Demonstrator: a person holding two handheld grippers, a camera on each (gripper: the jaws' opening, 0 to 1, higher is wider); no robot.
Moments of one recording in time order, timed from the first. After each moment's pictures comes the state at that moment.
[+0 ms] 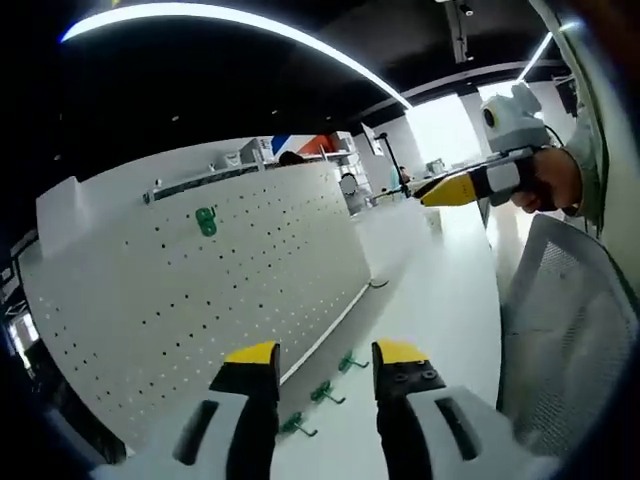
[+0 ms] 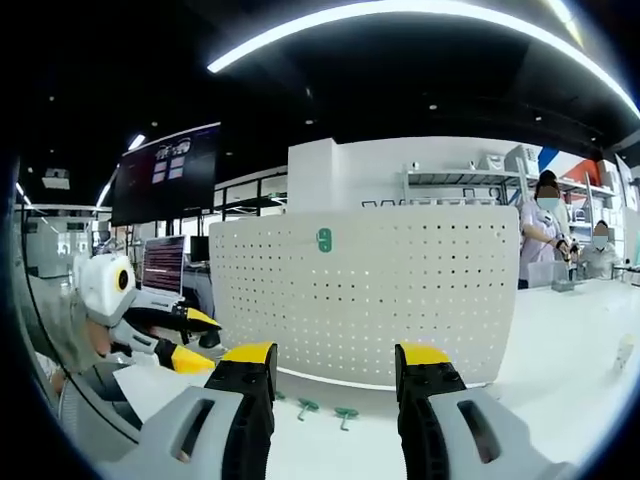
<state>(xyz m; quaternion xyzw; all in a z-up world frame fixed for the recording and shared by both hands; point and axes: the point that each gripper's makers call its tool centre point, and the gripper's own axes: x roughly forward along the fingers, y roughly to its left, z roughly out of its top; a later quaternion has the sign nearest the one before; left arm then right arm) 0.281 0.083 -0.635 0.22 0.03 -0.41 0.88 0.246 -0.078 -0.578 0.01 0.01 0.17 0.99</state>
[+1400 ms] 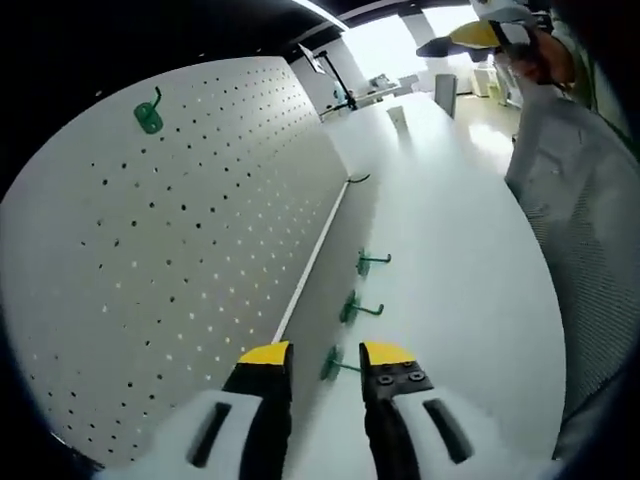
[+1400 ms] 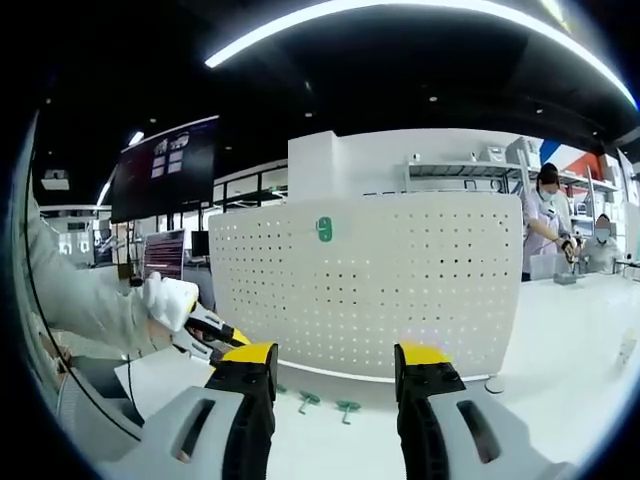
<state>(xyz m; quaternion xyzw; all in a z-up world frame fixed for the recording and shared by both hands) 0.368 0.116 -0.727 0.36 0.15 -0.46 0.80 0.250 -0.076 -0.590 0.01 0.03 0.17 0.99</state>
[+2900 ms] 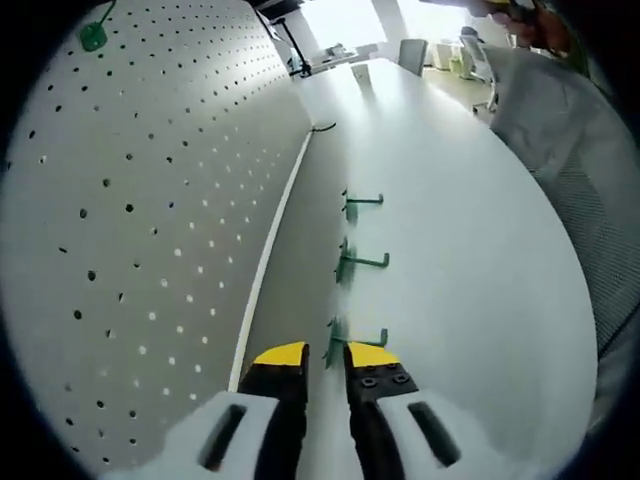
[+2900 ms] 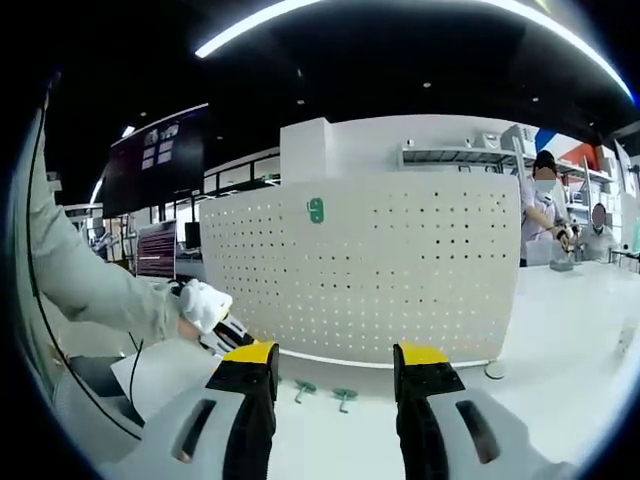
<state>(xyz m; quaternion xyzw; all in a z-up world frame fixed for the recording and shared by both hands) 0.405 0.114 -0.791 0.40 0.23 -0.52 0.72 0.259 -0.079 -0.609 0.02 0.06 0.16 0.99</state>
